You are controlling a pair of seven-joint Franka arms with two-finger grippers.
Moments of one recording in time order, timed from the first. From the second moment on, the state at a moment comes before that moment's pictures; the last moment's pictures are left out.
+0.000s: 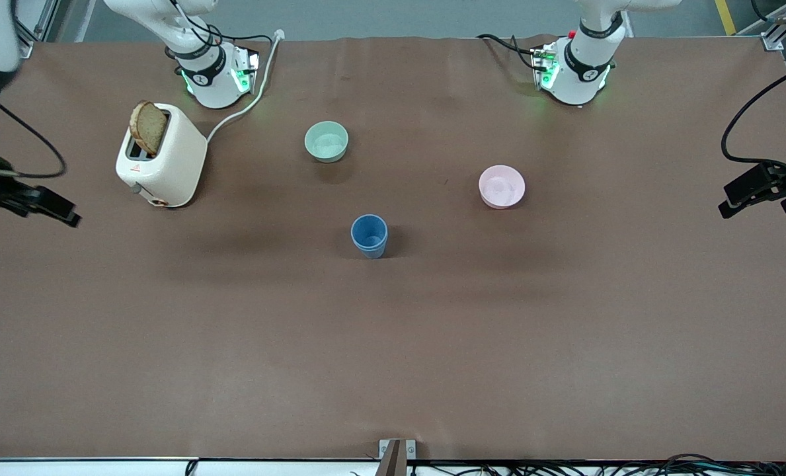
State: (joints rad) left arm -0.10 0.14 0.09 -1.35 -0.05 1.60 -0.08; right arm -0.04 0.01 -0.08 -1.65 0.02 1.72 0.08
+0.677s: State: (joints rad) left arm -0.10 0.10 0.09 -1.40 -0.05 1.60 -0.08; right arm -0.08 0.00 -0.06 -1.41 0.02 1.39 -0.07
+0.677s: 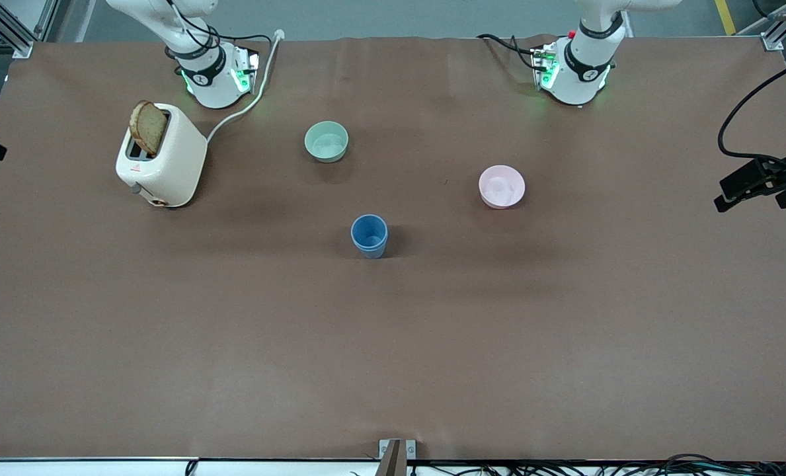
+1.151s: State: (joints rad) left arm -0.11 0.10 0.08 -1.41 -0.04 1.60 -0.07; right arm -0.08 0.00 -0.06 -1.41 0.02 1.35 -0.07
